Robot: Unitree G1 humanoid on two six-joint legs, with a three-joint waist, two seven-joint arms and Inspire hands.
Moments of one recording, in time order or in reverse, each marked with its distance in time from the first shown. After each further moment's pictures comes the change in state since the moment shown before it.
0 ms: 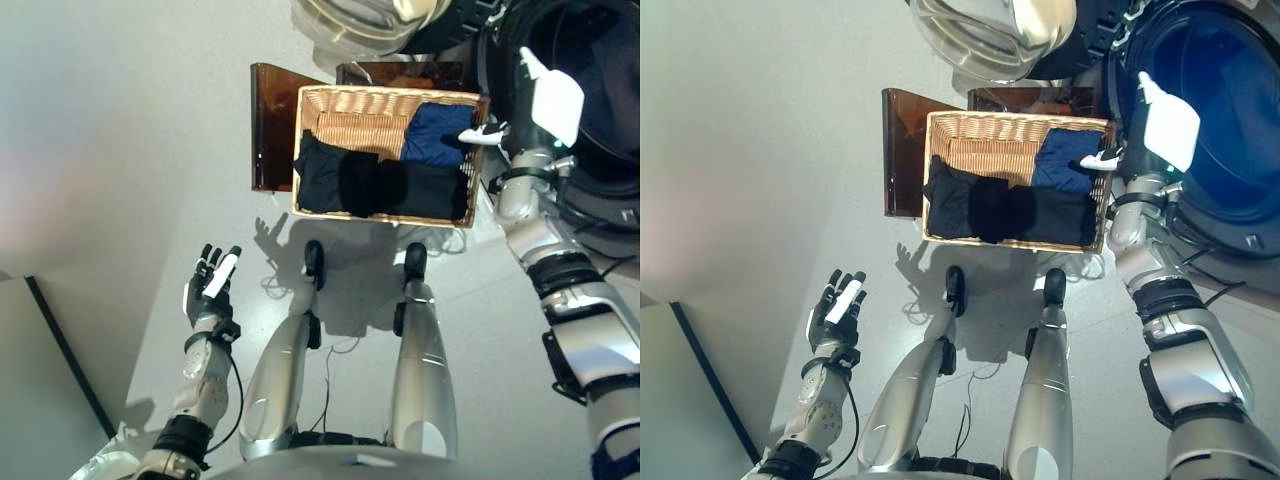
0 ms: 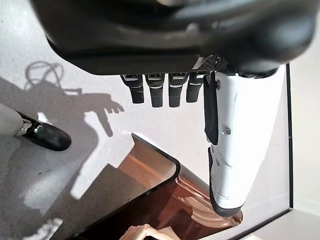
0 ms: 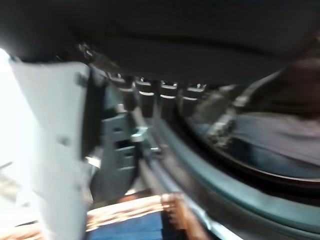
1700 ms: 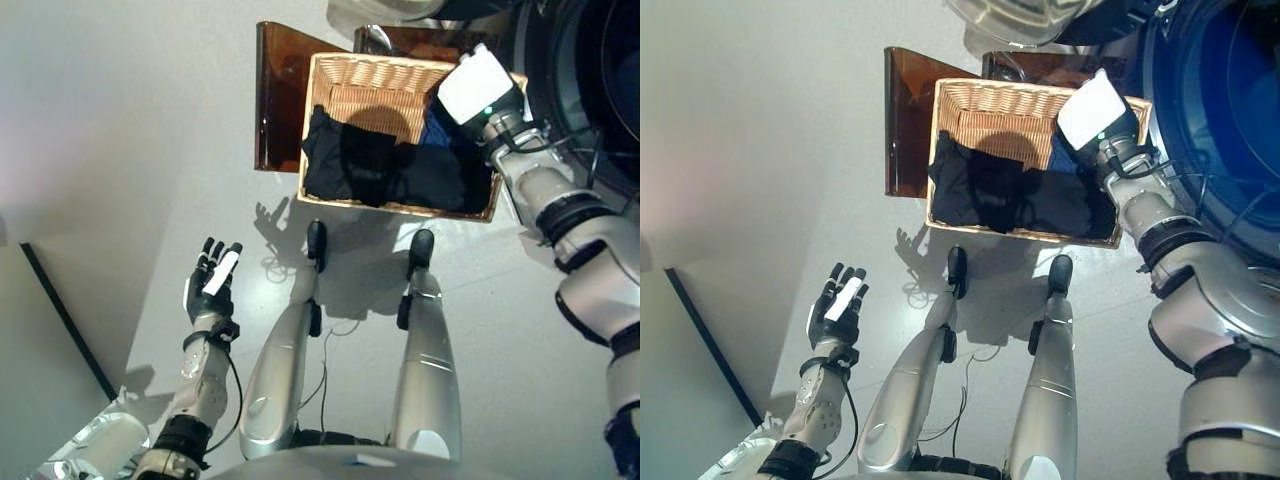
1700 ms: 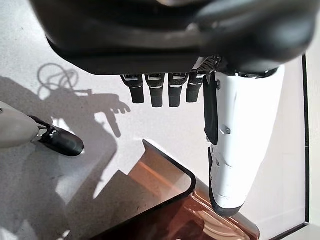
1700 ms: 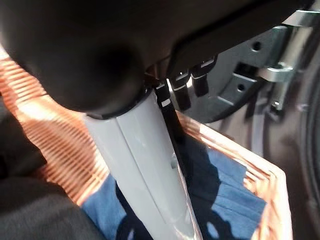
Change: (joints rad) left arm 0.000 0.000 0.002 -0.019 -0.011 -0.022 -0.059; right arm -0.375 -0.050 0.597 0.300 -0.667 0.015 0.198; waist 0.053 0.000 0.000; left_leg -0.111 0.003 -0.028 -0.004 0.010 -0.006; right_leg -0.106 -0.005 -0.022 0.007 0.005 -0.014
